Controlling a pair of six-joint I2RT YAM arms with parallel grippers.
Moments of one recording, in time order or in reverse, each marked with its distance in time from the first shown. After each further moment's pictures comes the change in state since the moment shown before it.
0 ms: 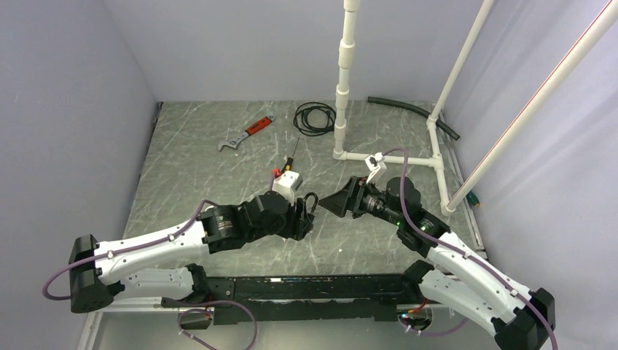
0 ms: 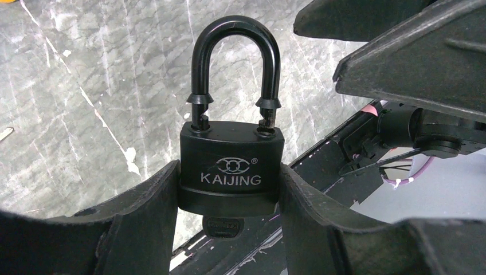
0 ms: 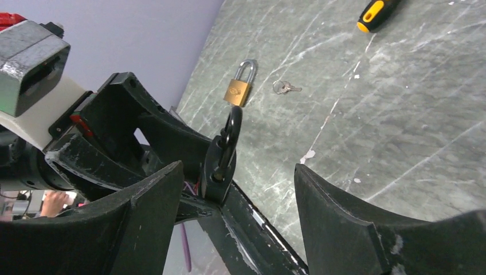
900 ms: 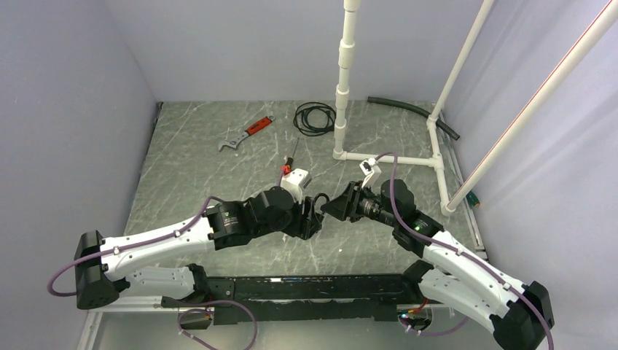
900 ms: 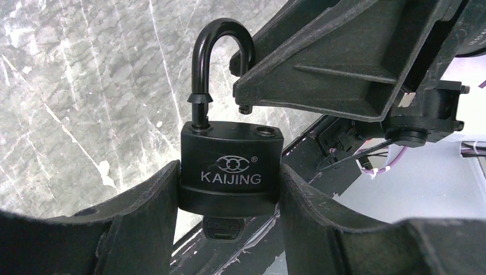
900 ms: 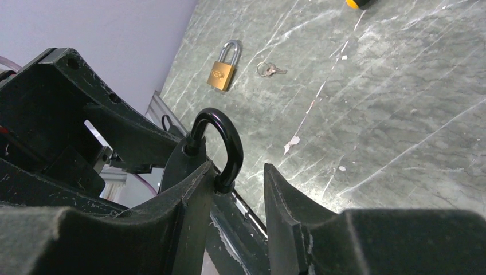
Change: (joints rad) left arm 0.000 0.054 0.056 0.032 0.077 0.023; right arm 0.000 0.044 -0.059 0.048 -0.032 -0.034
